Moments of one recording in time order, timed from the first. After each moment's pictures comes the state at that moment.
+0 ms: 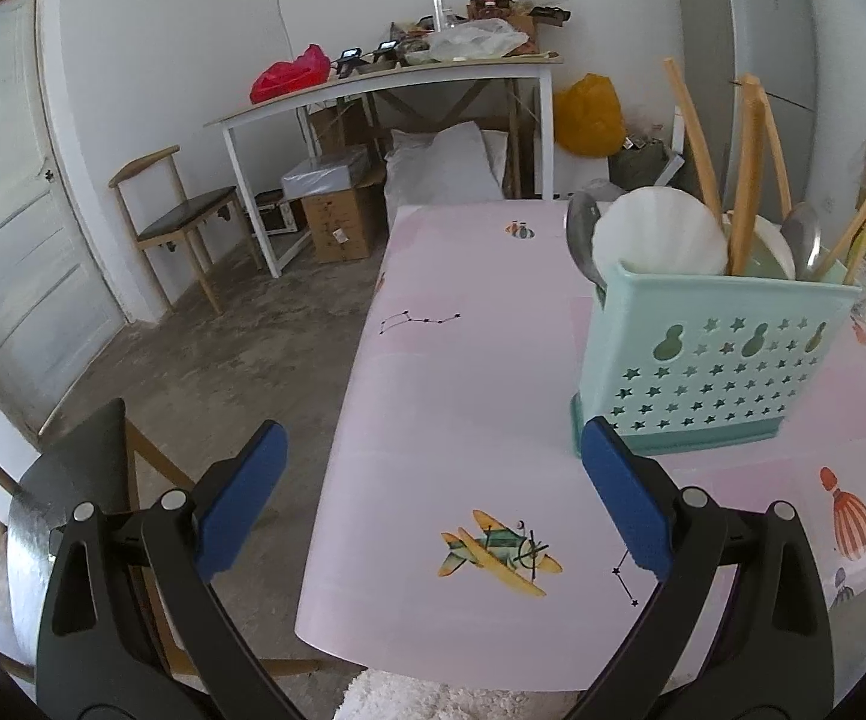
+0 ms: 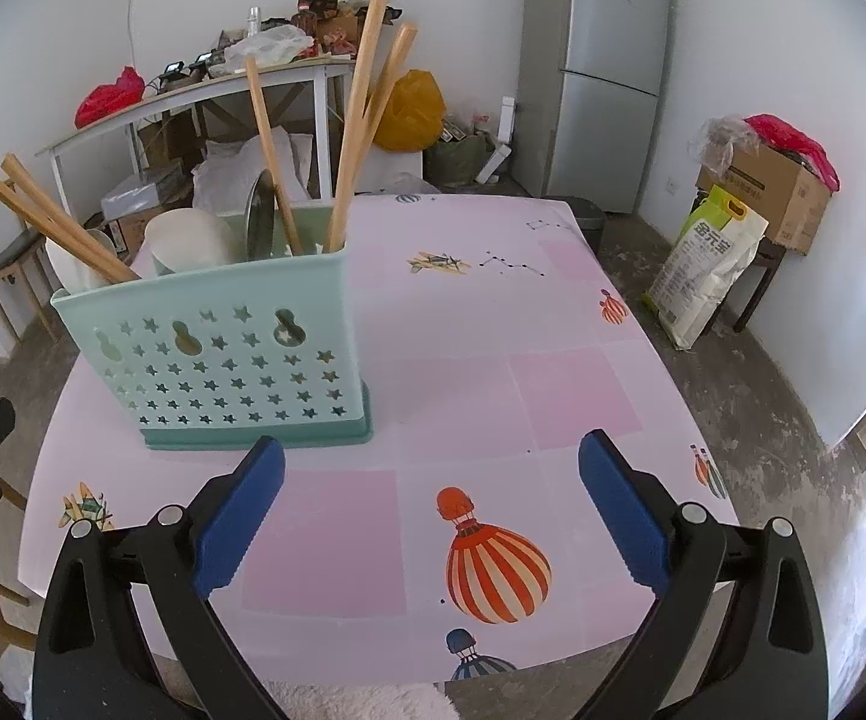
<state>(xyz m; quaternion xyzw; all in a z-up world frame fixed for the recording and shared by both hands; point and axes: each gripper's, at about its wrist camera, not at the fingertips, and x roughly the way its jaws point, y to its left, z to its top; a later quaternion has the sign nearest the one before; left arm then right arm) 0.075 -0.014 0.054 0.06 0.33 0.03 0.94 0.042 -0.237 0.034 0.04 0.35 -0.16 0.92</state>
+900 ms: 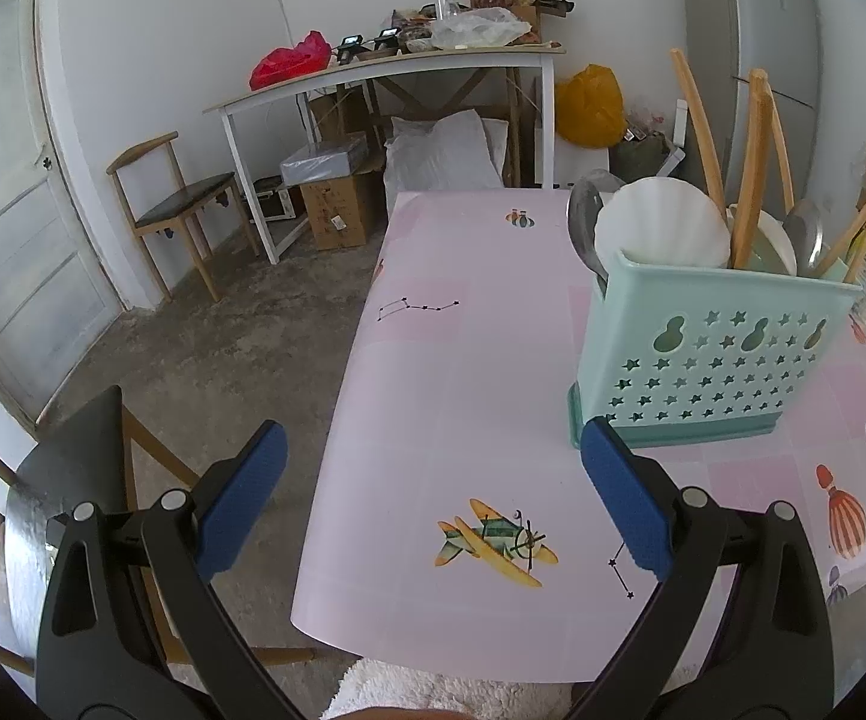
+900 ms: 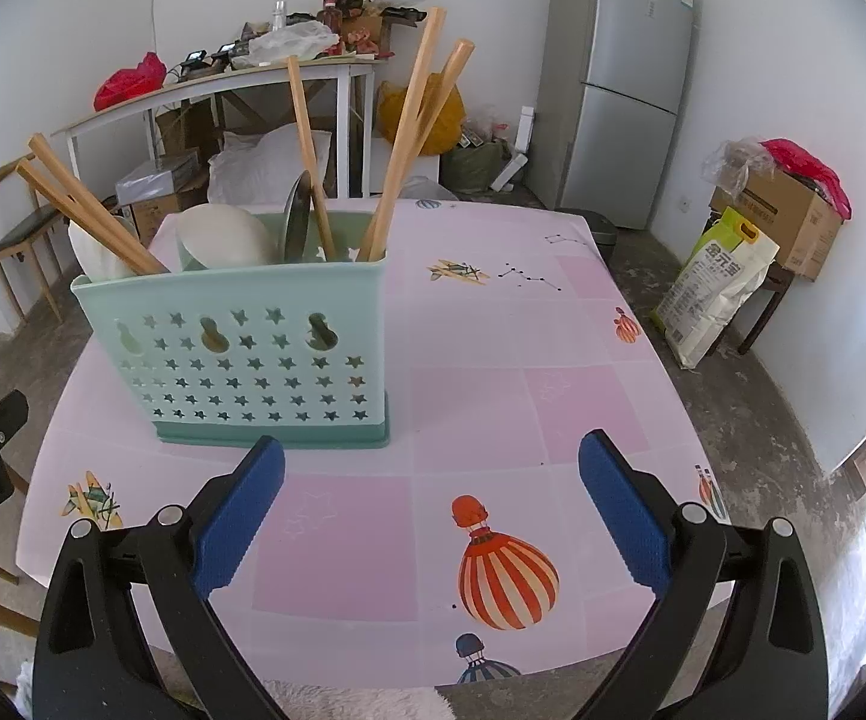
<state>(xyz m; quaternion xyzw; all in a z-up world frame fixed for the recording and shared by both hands) 0.081 -0.017 0.045 0.05 0.35 0.02 0.94 0.044 -0.227 0.042 0.01 0.35 -0.14 0.92</state>
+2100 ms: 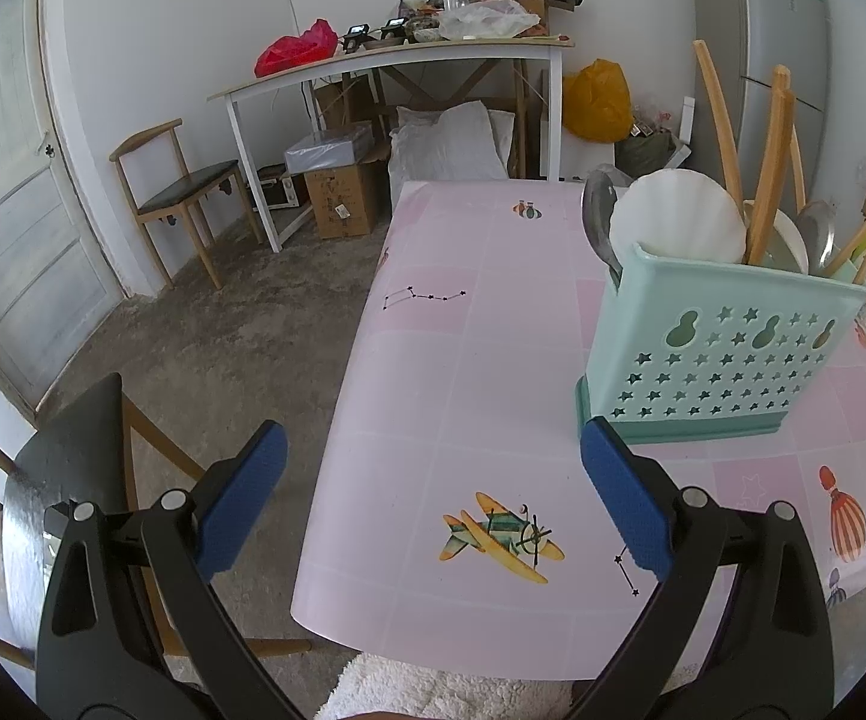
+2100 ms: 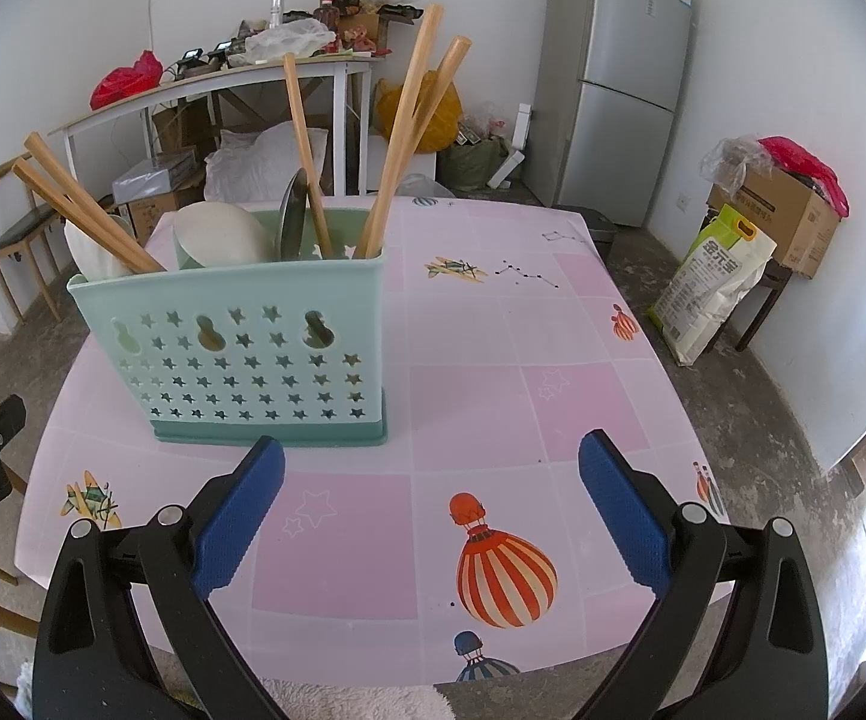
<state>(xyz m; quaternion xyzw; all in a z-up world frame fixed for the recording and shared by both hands) 0.082 -0.007 0.044 0.04 0.35 0.03 0.93 0.044 -0.231 0.041 0.01 0.36 -0.14 0.92</state>
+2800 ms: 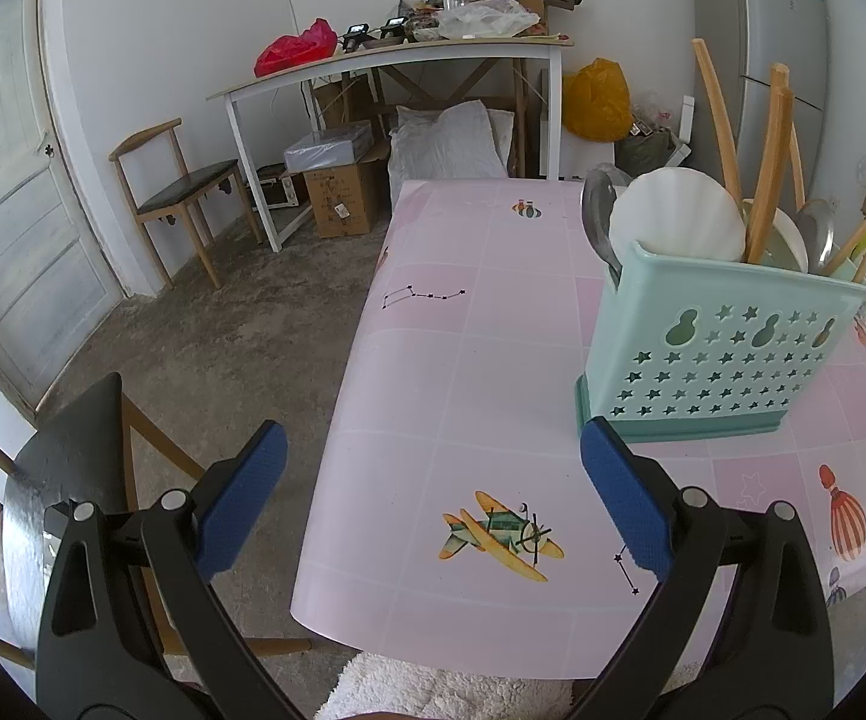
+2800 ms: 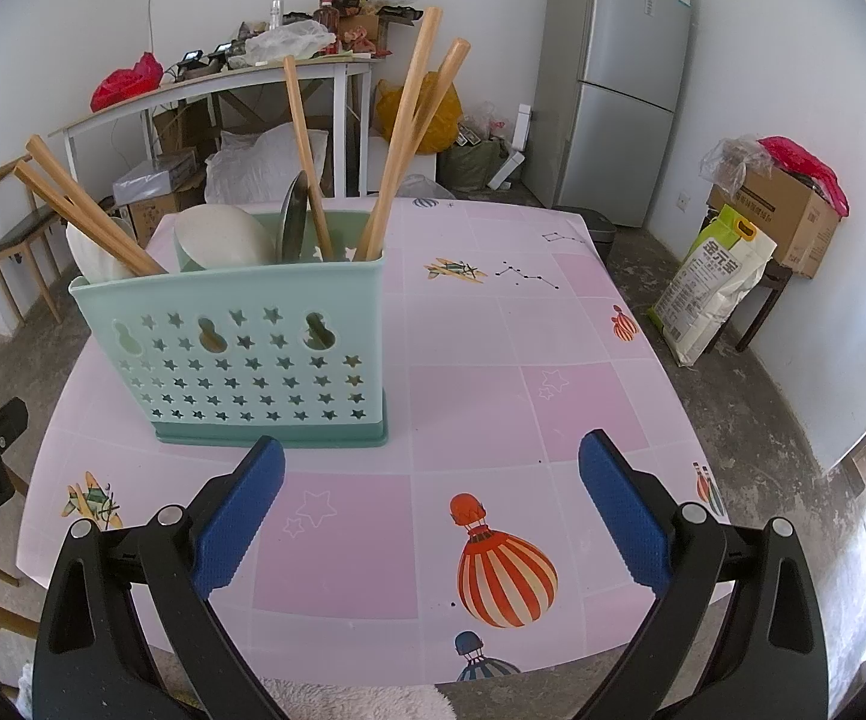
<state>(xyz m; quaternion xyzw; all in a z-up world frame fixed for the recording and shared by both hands) 0.081 -0.004 0.039 0.04 0.35 0.03 0.93 0.044 -0.232 0.042 0.01 0.36 -0.14 0.92</state>
